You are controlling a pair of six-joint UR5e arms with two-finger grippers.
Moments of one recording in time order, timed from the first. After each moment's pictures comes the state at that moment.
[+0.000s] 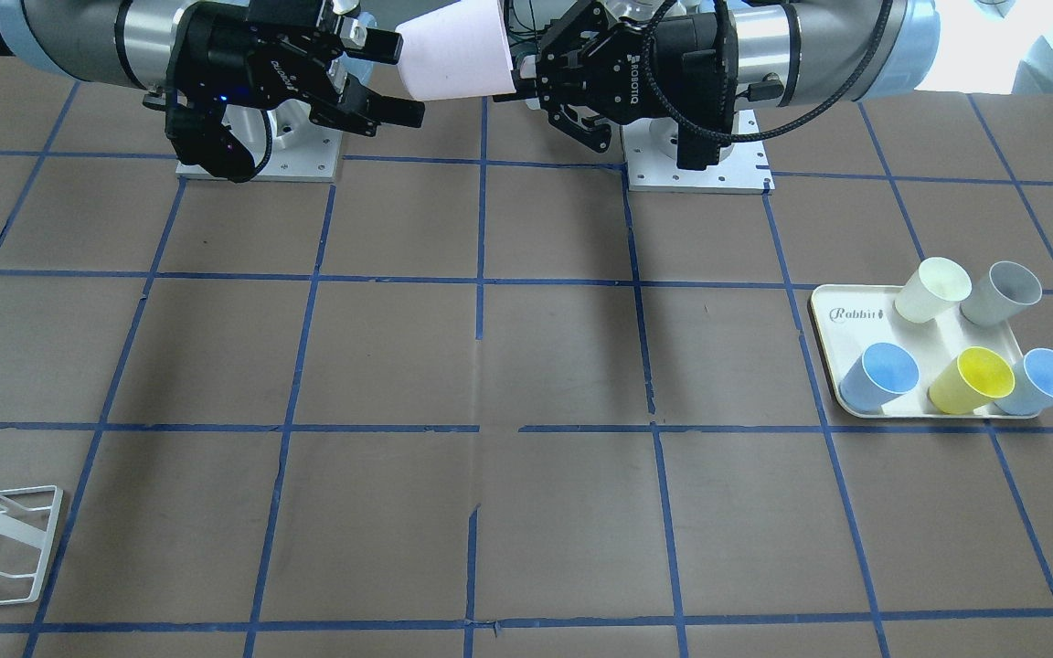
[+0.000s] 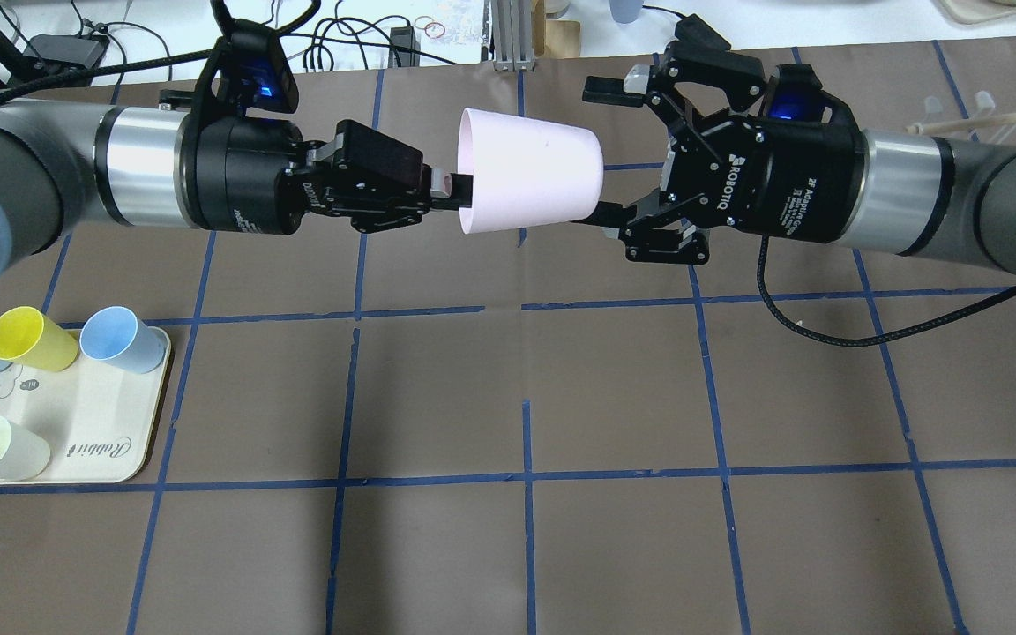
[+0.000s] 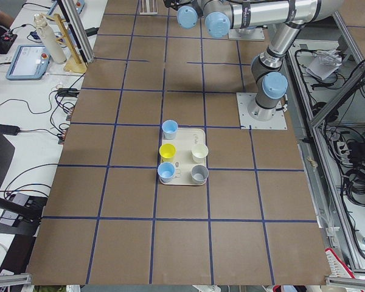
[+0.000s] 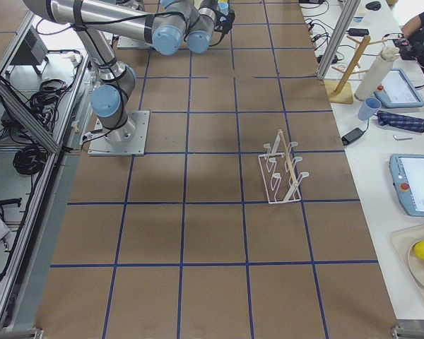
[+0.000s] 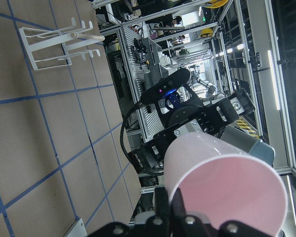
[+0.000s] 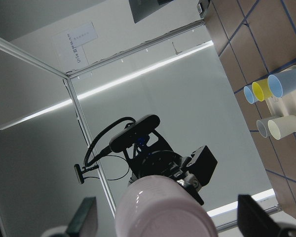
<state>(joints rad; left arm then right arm) -1.46 -1.45 -1.80 -2.07 0.22 0.85 1.39 -1.76 1.89 -0.78 0.02 -0.56</state>
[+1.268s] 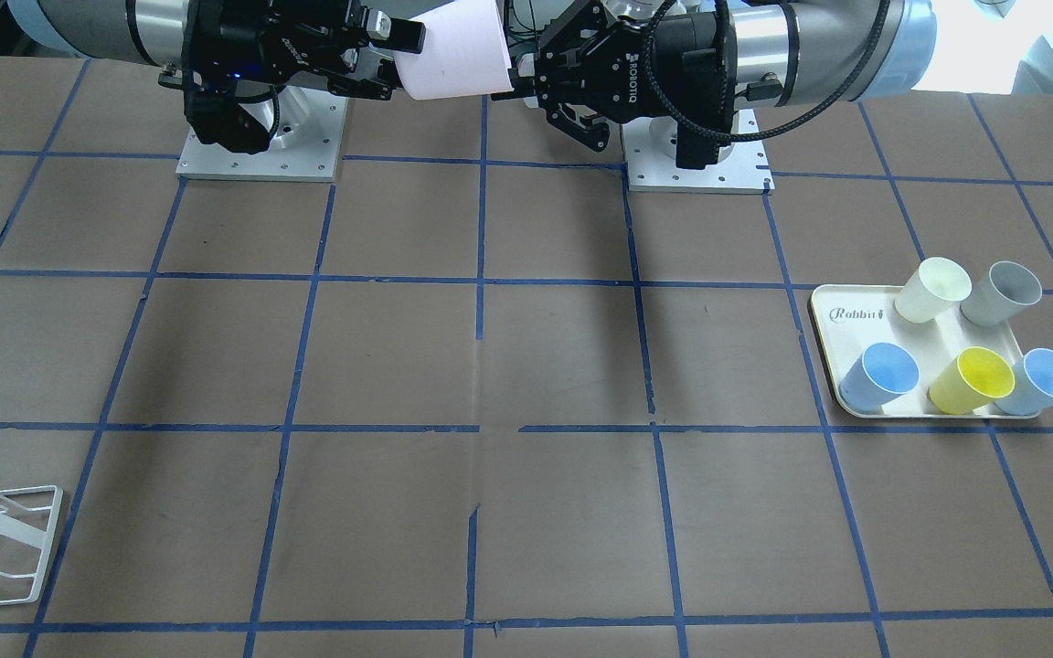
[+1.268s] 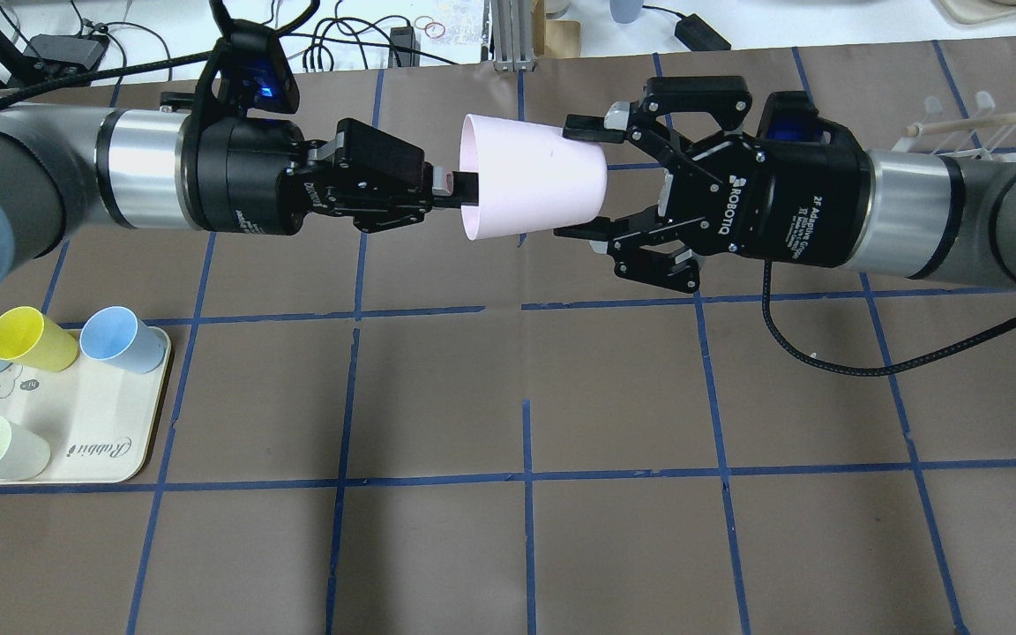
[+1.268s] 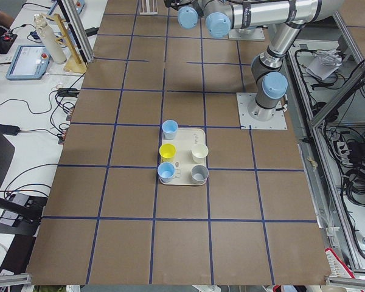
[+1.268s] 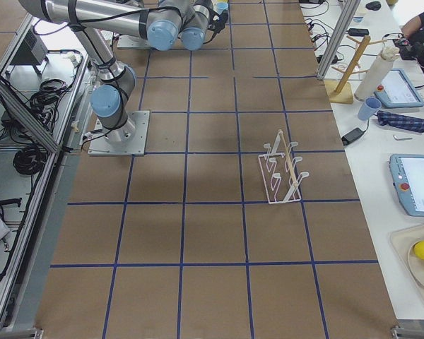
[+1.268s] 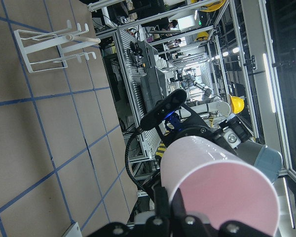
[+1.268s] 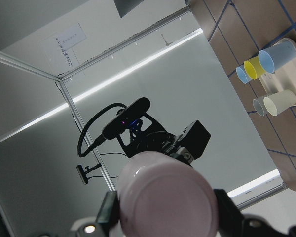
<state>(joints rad) -1.46 -1.44 -1.81 -2.07 0.21 0.85 1.39 -1.78 1.88 -0.65 -0.01 -0.55</state>
